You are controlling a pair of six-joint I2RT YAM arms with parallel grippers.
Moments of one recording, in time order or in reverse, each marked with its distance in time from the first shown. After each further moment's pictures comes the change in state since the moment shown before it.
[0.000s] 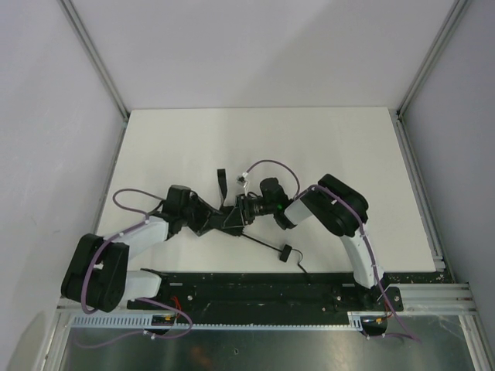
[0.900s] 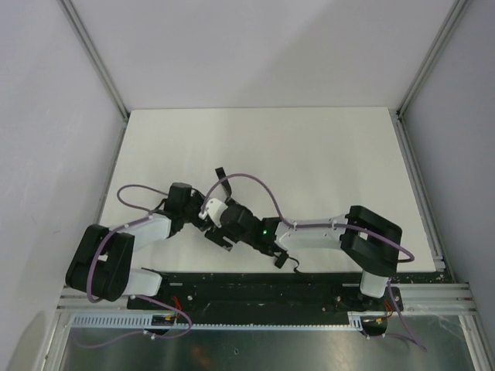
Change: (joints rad) left arm -0.002 0.076 0.008 0.116 0.045 0.050; right arm 0.407 -0.425 0.108 -0.852 1.047 -0.781
